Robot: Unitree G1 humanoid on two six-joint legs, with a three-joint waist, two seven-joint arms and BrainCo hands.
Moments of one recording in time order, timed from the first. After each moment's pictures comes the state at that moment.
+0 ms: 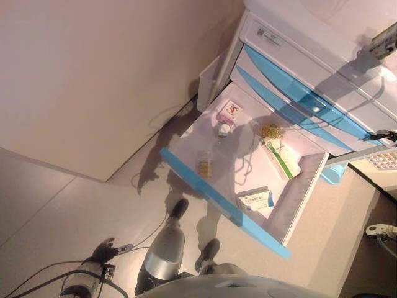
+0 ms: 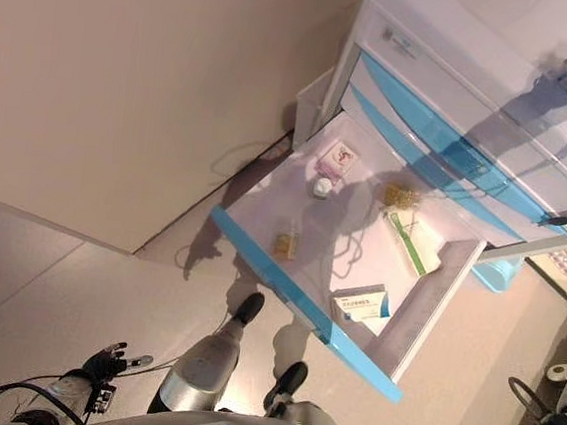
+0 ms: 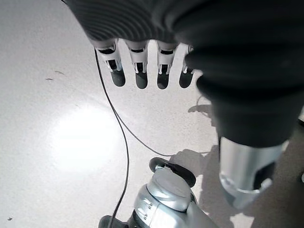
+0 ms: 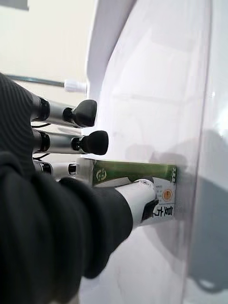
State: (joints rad) left arm 0.02 0.45 -0.16 1.07 -0.20 -0.05 -0.01; right arm -1.53 -1.04 0.84 1.16 -0.20 0.24 0.19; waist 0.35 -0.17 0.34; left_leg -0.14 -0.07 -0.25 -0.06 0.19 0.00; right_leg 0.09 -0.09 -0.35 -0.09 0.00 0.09
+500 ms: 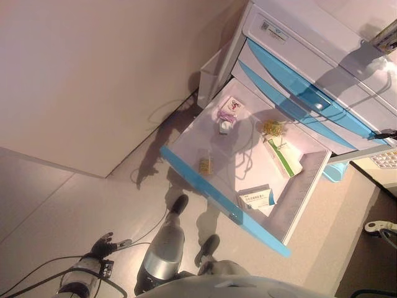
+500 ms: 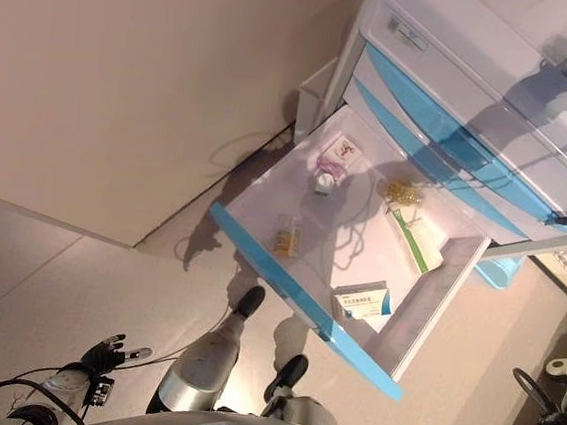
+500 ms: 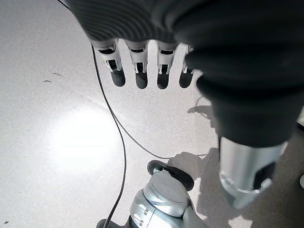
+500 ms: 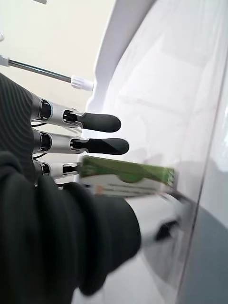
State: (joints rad) left arm 0.01 0.47 -0.17 1.07 -0.22 -0.07 -0.01; right arm -1.58 -1.04 0.90 1.17 -0.25 0.26 0.18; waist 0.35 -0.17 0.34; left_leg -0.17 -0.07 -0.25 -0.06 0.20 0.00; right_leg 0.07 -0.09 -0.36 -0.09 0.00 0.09
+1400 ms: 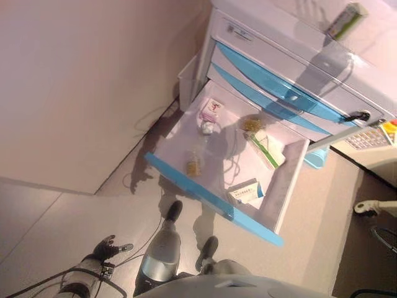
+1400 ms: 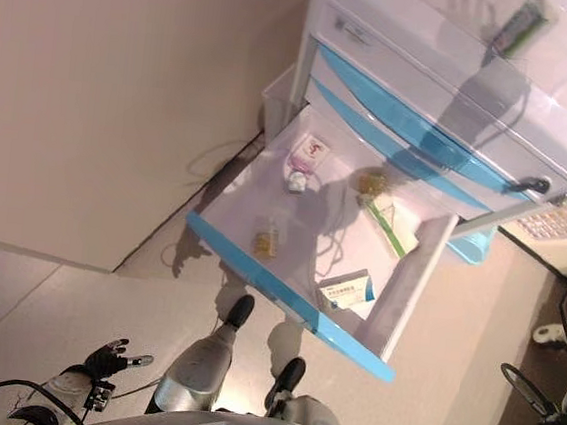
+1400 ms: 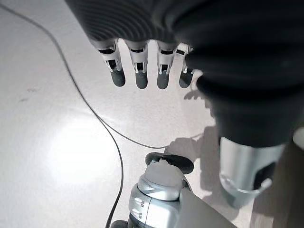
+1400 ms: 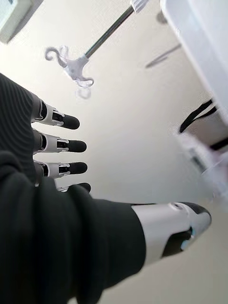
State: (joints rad) left arm 0.01 0.47 -0.21 1.07 -0.12 -0.03 -0.01; right arm -1.56 -1.05 0.59 0.88 0.29 0.04 -0.37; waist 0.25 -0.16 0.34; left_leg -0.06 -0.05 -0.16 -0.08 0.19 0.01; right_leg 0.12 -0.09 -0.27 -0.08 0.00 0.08
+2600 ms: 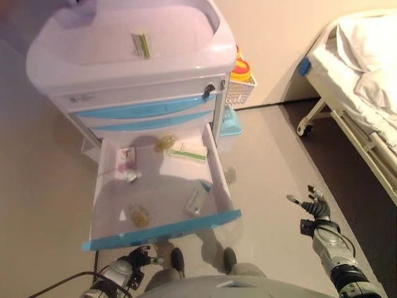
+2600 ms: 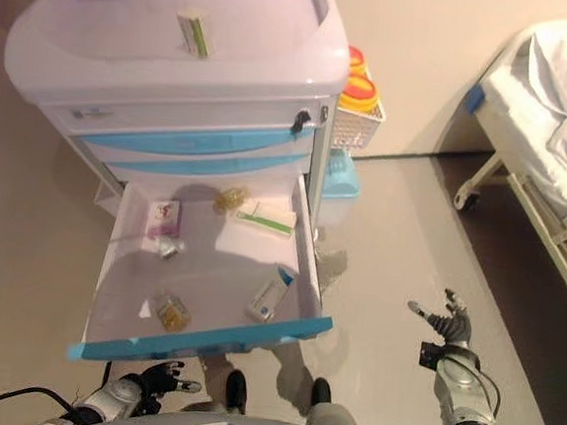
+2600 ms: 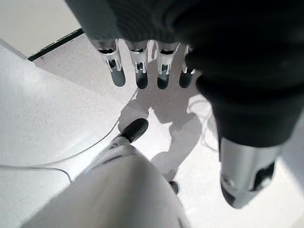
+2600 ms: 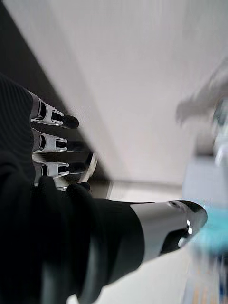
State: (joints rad) left arm -0.08 0.33 -0.45 1.02 -0.04 0.02 -0.07; right arm -0.04 -0.43 0.10 0.84 0.31 -0.16 -0.23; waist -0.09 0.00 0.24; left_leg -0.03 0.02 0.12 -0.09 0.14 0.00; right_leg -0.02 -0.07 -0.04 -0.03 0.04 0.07
